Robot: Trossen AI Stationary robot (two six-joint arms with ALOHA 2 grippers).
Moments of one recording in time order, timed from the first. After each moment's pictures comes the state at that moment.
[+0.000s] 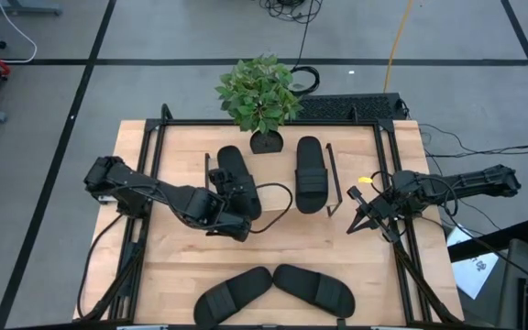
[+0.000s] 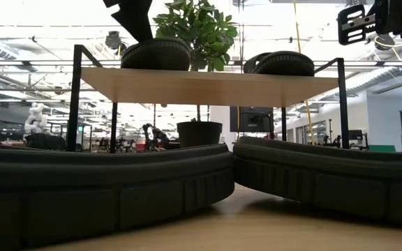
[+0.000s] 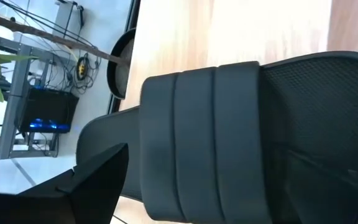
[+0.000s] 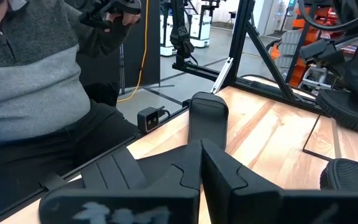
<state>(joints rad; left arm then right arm) -0.31 1.72 1.58 -1.23 -0.73 -0.37 0.13 0.44 0.28 0.00 -0.52 -0.14</state>
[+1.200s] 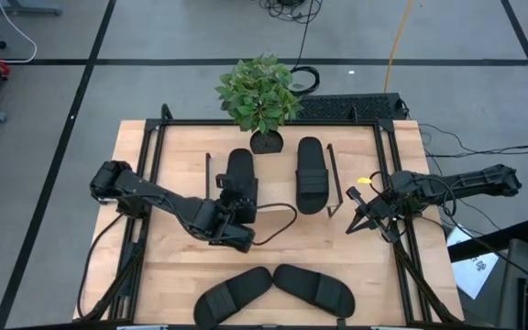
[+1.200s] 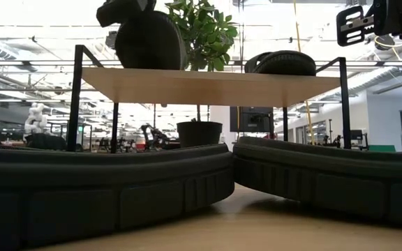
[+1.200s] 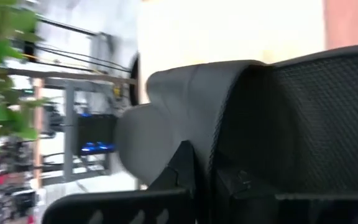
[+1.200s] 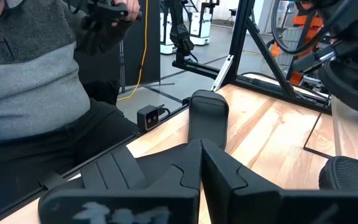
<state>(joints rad) -0.37 1.78 1.58 -1.22 -0.88 -0.21 0.13 0.46 0.28 0.01 -0.52 -0.14</state>
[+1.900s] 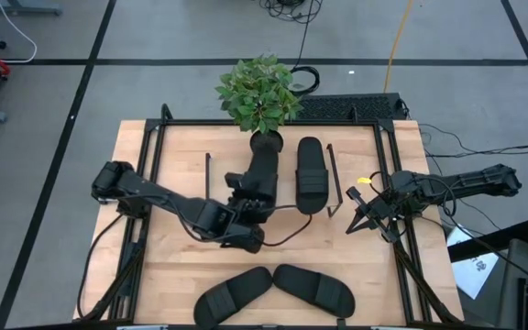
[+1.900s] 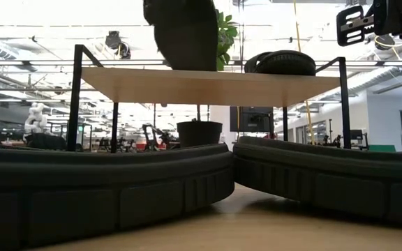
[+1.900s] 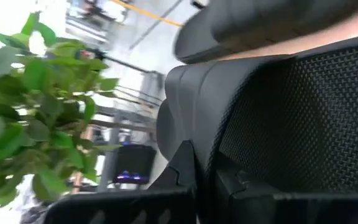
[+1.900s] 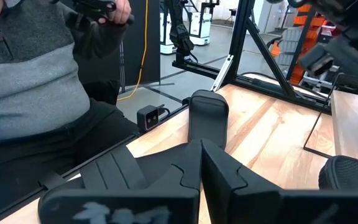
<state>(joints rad) -0.36 1.80 1.58 -0.88 -1.12 0.01 0.13 0.46 0.28 0.01 -0.52 -0.14</state>
